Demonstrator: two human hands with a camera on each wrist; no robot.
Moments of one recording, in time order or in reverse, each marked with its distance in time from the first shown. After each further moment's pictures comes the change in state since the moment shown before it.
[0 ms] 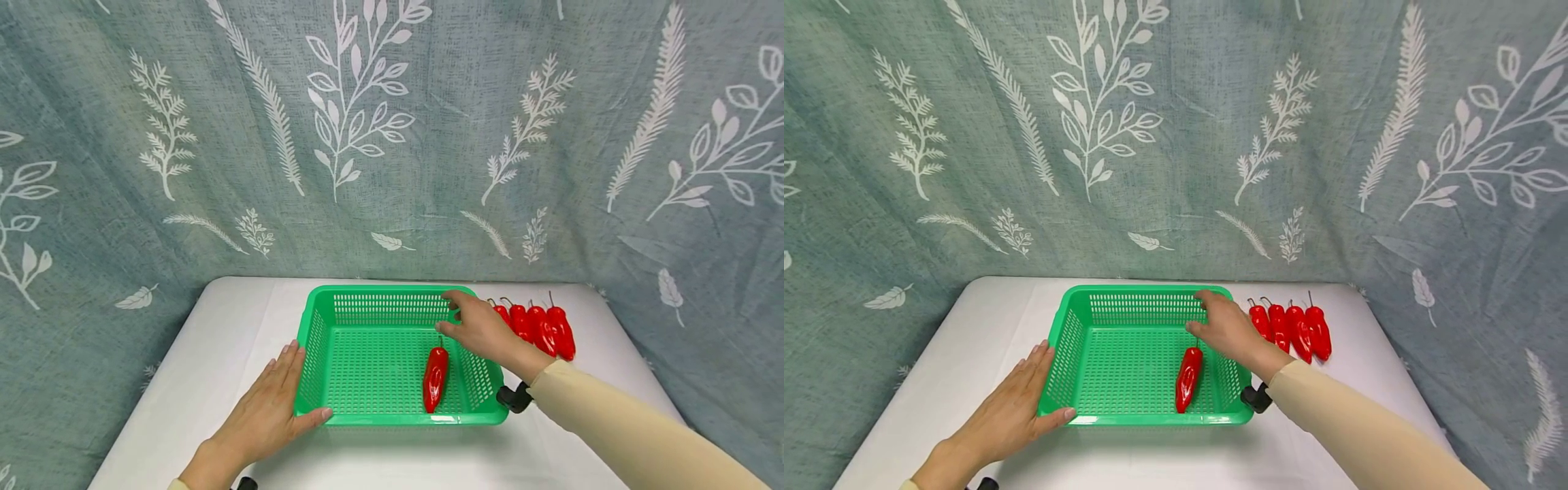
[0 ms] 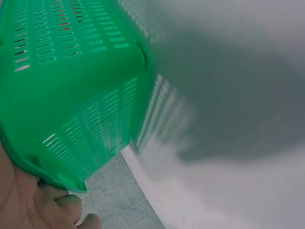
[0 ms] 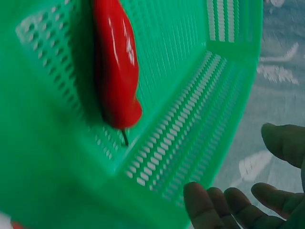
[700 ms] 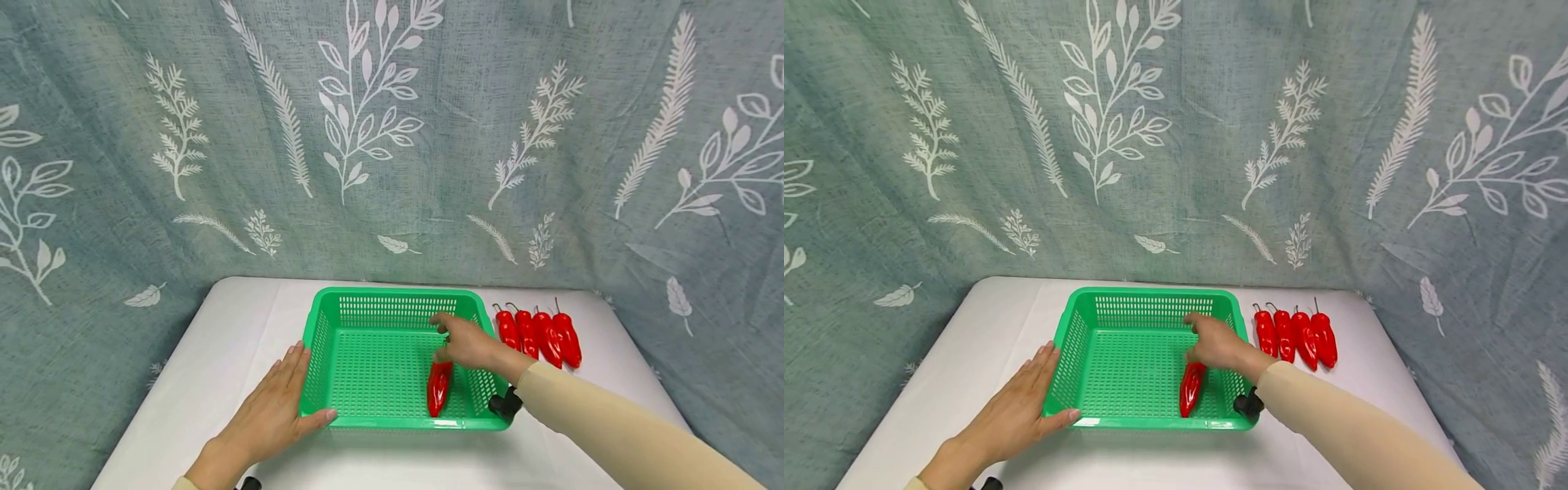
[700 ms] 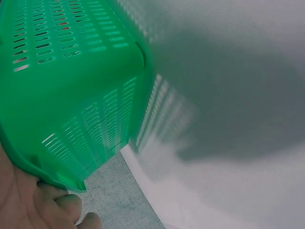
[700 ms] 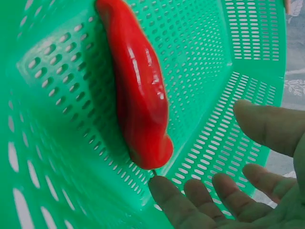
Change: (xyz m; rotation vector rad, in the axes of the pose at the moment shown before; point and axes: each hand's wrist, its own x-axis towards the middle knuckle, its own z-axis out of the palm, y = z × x) left_hand 0.000 -0.002 0.000 -0.021 -0.008 -0.011; right_hand 0.008 0.001 0.031 0.094 -0.226 0.028
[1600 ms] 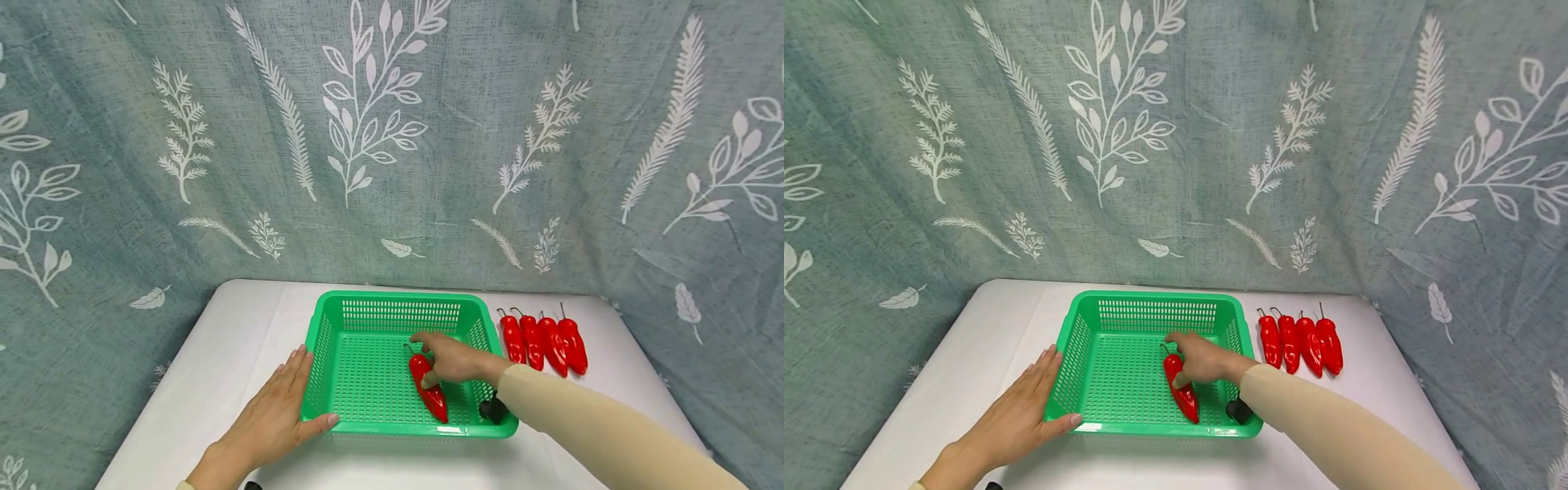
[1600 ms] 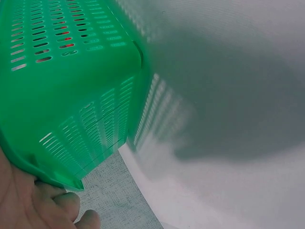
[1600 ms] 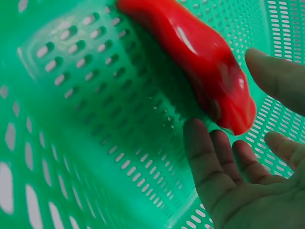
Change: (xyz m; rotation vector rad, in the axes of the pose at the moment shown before) left_hand -0.001 0.000 0.001 0.011 -0.002 -0.012; right_hand 0.022 0.006 0.032 0.023 -0.193 -0.073
